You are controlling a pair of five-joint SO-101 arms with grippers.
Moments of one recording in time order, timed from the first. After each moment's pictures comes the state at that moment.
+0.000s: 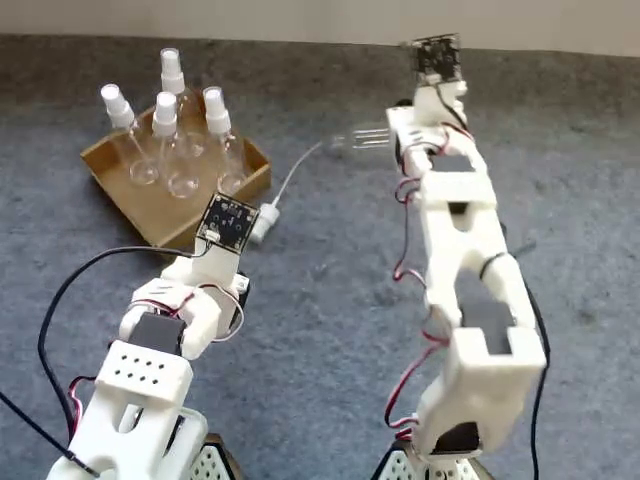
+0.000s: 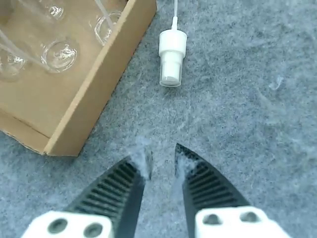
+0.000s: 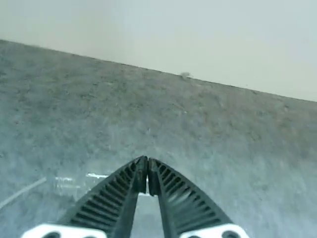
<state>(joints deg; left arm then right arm) 6.3 -56.8 71.5 43.5 -5.8 -5.7 17.7 1.5 14.6 10.5</state>
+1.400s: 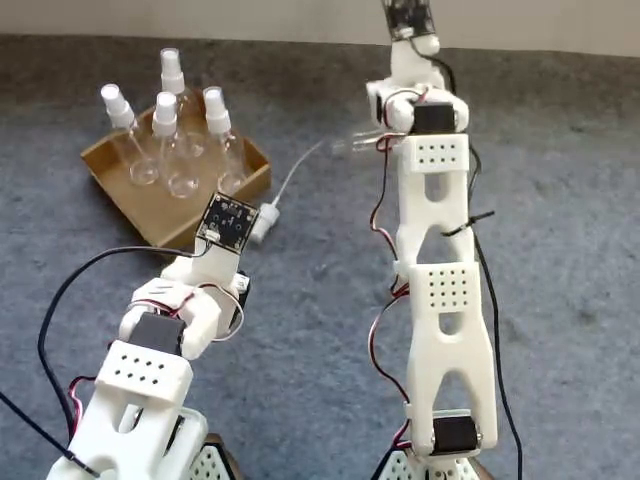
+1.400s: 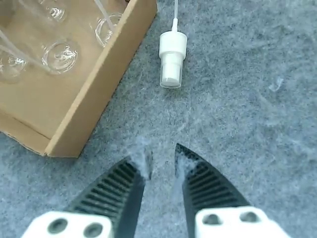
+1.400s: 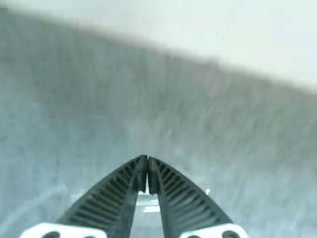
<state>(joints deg) 6.3 -56.8 71.5 43.1 -5.8 -7.8 67.3 -93.2 68.0 10.6</state>
